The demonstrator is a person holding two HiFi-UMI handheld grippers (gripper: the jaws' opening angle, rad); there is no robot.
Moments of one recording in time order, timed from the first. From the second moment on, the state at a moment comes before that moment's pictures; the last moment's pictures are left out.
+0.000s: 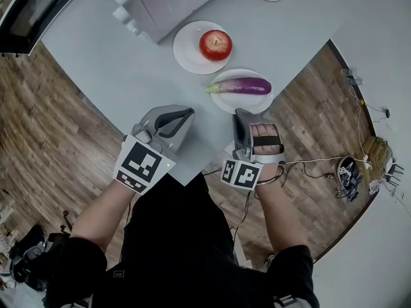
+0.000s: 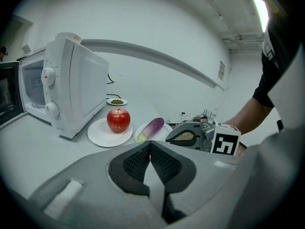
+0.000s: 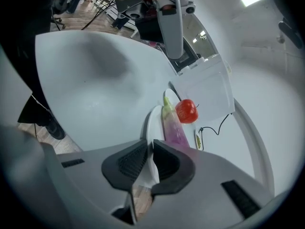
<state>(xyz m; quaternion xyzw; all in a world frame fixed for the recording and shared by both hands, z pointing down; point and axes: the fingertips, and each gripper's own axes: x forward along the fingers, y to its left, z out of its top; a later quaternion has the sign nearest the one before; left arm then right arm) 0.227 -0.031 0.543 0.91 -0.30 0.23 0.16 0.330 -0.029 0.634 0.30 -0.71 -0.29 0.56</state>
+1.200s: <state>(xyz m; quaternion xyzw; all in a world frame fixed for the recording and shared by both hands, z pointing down) 0.231 -0.020 0.529 0.91 -0.31 0.23 0.14 0.335 -0.032 0.610 0.37 -0.67 -0.39 0.52</state>
